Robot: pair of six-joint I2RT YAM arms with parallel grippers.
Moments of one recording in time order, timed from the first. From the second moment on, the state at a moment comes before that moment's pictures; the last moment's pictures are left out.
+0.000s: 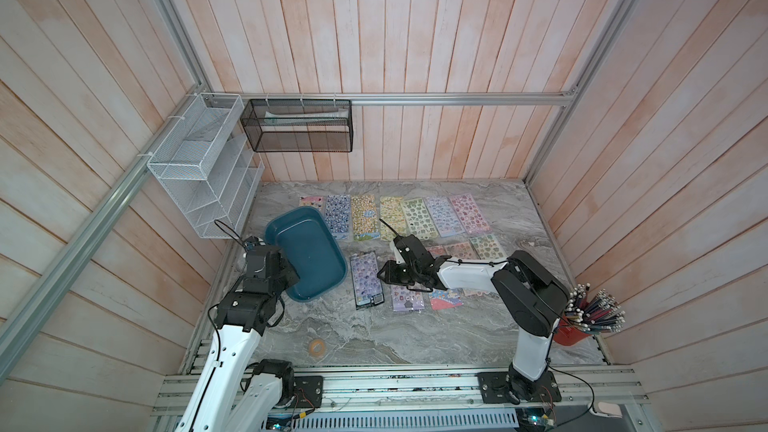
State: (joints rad) left arm -0.09 0.80 0.80 -0.77 -0.18 -0.57; right arm 0.80 1.85 1.02 0.02 -0.26 0.78
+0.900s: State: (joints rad) left arm -0.01 1.04 0.56 -0.58 -0.14 -0.82; right arm 0.70 1.65 0.88 0.01 -0.31 0.58
